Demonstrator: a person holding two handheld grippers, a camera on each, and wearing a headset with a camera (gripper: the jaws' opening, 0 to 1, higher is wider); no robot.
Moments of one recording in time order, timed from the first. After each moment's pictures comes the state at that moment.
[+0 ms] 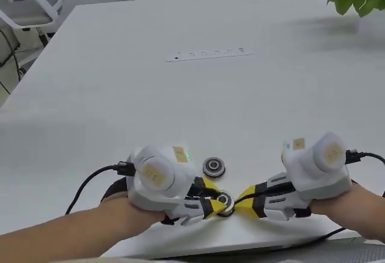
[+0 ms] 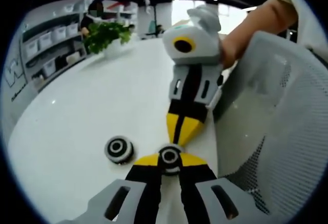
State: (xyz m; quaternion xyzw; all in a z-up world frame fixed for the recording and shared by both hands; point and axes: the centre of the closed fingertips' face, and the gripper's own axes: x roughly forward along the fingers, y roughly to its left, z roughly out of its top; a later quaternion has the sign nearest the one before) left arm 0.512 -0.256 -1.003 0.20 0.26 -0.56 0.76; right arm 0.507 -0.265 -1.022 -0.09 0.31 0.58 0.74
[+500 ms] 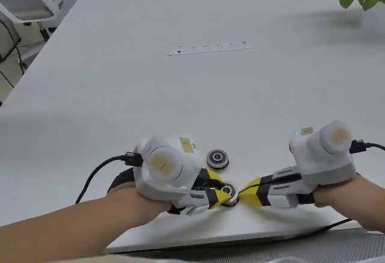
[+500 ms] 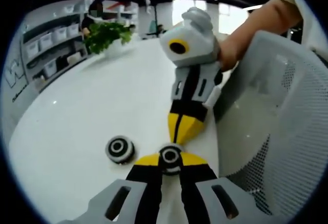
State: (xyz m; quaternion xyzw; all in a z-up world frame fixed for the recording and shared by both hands) left arm 0.512 -0.256 -1.004 0.20 0.26 -0.56 0.76; right arm 0.510 -0.267 -1.023 -0.01 0.35 0.55 0.76
